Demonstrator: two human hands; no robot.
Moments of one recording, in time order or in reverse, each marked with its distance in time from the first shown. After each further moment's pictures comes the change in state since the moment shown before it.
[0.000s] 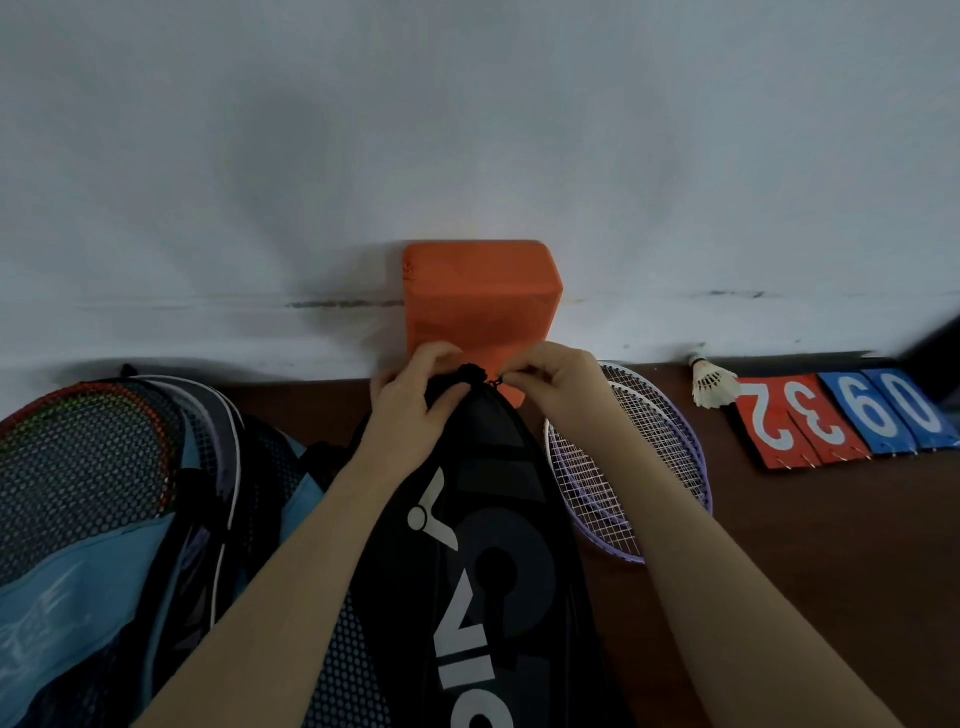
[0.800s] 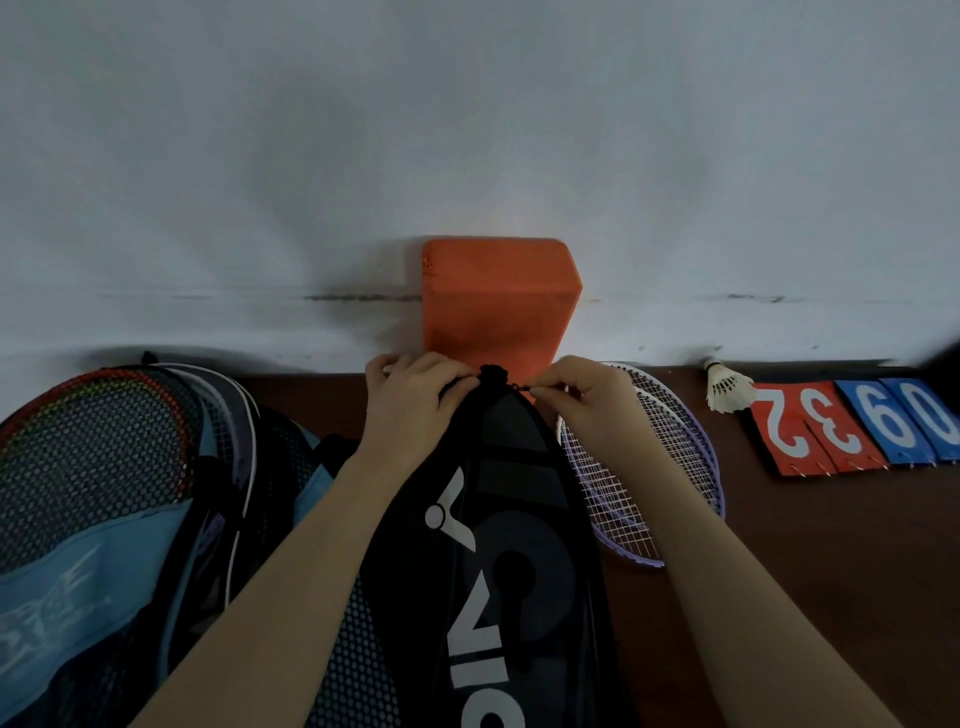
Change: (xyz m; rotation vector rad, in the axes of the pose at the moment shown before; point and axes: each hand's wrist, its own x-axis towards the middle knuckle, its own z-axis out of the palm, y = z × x) left_hand 0.002 -0.007 -0.003 0.372 0.110 0.171; right_hand -0.014 0.010 -0.002 -0.028 0.031 -0.009
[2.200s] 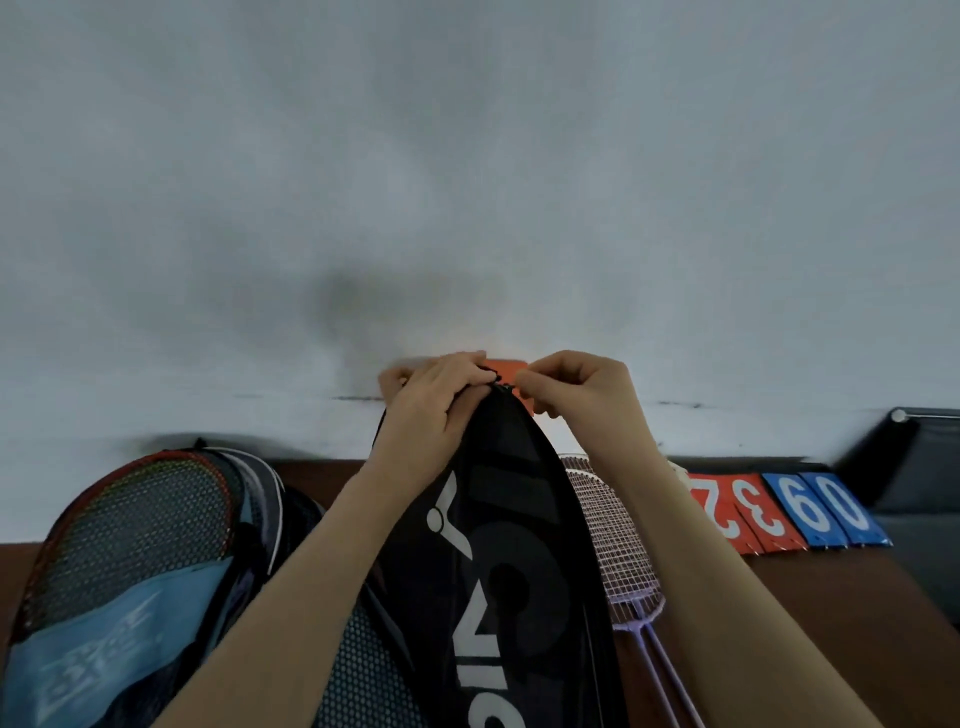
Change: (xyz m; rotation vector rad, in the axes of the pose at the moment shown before) left_hand 0.024 0.102 -0.125 -0.247 0.217 0.205; right_hand -0.006 -0.166 -0.084 0.318 0.126 0.077
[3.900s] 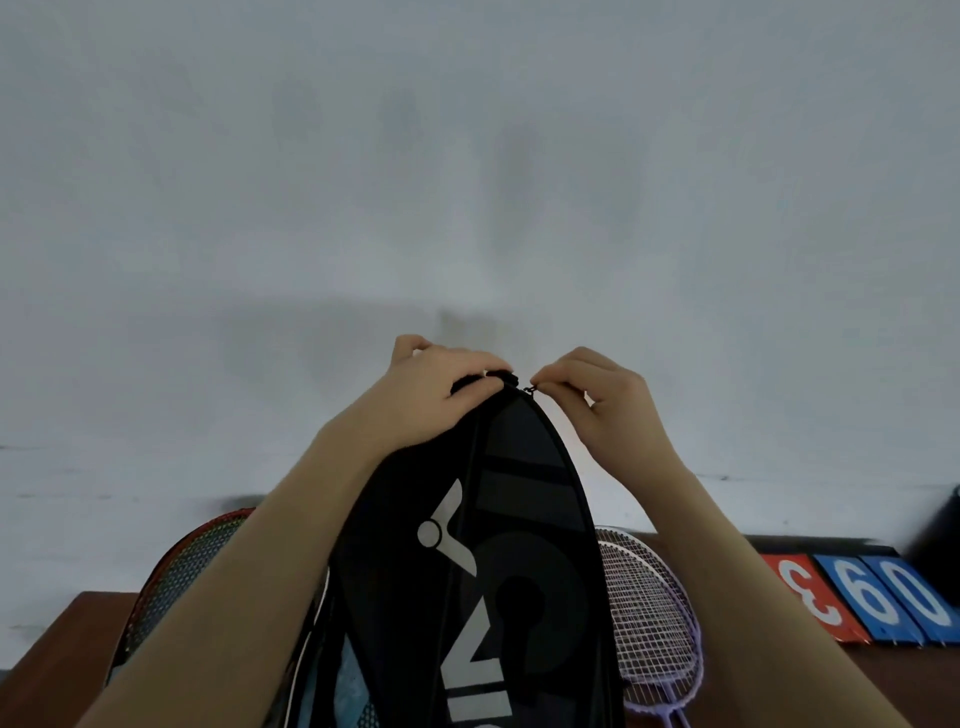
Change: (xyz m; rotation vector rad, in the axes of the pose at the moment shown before) left_hand 0.067 0.077 -0.090 0.328 -0.311 0.051; right_hand 0.008 -0.048 -0.041 -0.294 0.021 -0.784
